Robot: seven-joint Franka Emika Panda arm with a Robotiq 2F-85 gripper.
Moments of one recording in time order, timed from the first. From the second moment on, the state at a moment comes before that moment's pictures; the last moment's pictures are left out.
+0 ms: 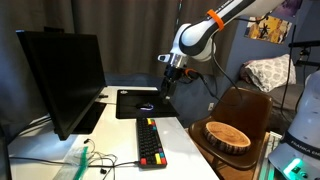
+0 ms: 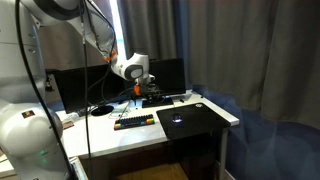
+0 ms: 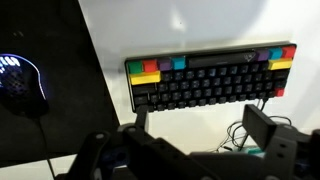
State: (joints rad) arm 0.19 0.13 0.17 -2.31 0.35 2.57 -0.84
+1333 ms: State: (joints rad) arm -0.10 0.49 0.46 -2.14 0.92 2.76 -1.70
